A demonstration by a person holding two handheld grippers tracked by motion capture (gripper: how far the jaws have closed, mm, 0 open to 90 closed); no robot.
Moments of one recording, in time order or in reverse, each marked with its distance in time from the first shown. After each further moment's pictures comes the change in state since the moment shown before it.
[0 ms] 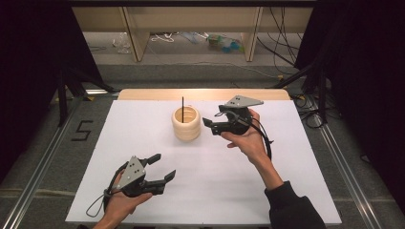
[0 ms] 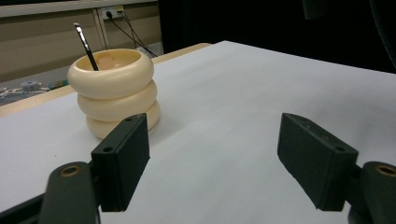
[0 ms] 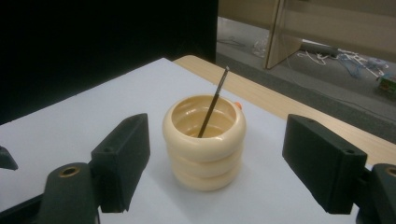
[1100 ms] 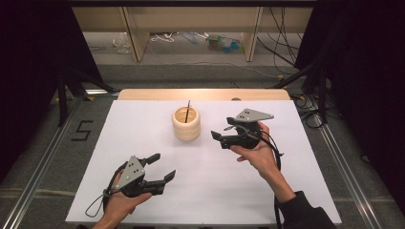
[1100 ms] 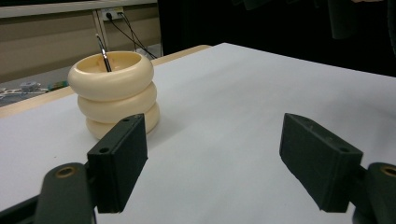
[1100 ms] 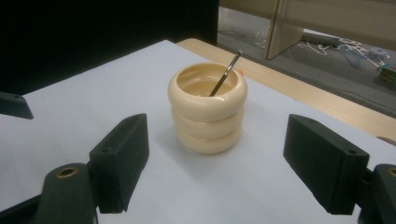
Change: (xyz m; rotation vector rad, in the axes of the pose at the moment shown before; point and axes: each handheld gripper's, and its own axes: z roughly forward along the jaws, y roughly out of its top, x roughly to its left) left arm 0.000 0.001 -0.001 -0.008 0.002 -0.013; right arm 0.005 -0.032 -0.027 0.034 0.007 0.019
